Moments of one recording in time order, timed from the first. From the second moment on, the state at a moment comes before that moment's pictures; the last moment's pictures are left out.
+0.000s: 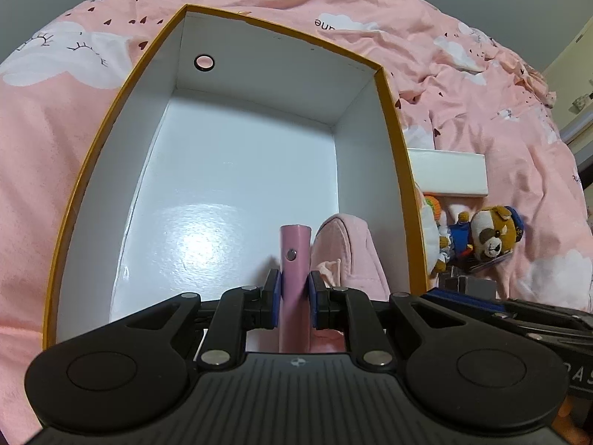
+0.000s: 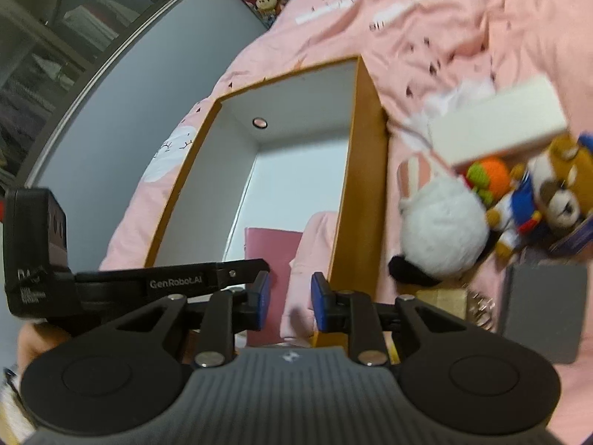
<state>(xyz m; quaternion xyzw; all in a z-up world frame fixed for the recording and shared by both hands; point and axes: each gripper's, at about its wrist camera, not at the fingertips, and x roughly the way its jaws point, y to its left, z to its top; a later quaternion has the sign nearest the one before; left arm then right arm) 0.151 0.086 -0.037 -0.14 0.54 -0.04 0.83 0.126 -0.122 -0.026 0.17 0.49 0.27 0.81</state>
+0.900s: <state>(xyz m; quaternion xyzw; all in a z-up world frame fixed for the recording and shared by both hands) 0.161 0.089 -0.059 -0.22 0.55 -0.07 0.80 0.122 -0.131 -0.040 0.14 0.51 0.23 0.82</state>
